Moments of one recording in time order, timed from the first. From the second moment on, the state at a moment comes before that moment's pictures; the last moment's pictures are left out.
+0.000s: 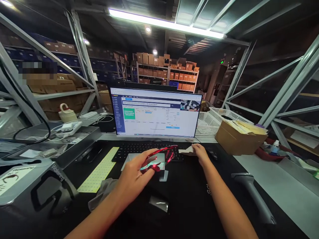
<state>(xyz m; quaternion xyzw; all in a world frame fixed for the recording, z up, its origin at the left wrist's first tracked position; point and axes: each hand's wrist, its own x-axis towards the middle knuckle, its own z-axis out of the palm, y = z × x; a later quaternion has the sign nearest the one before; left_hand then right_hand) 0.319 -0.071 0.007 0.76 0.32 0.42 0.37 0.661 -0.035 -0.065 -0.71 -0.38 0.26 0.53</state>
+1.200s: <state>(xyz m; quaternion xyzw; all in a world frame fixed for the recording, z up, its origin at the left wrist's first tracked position) 0.327 -0.087 -0.009 0.78 0.28 0.48 0.28 0.454 -0.121 0.010 -0.34 -0.43 0.32 0.77</state>
